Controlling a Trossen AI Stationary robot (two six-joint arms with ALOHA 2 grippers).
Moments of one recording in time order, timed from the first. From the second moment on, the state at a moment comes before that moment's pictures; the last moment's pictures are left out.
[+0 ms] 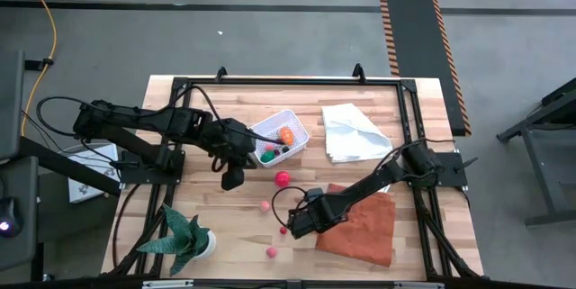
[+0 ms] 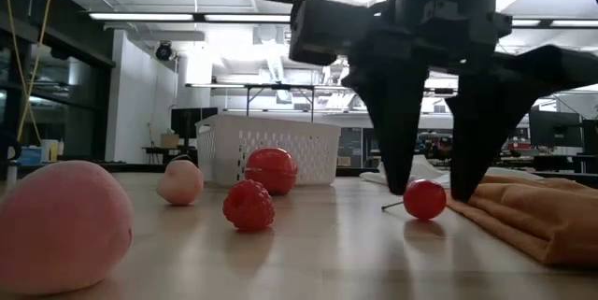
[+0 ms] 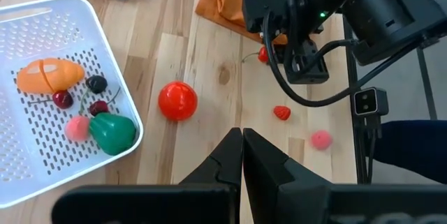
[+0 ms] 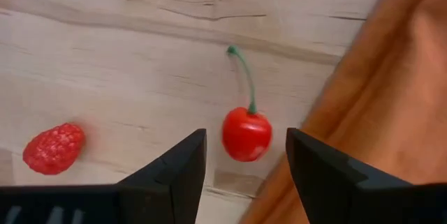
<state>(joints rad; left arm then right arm) -0.01 1.30 1.28 -0.87 0.09 -0.31 0.46 2.15 1.62 -0.92 0.05 1.83</state>
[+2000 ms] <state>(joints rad) -0.01 1.30 1.28 -0.89 0.09 -0.31 0.44 2.16 1.62 -0.92 0.03 1.82</state>
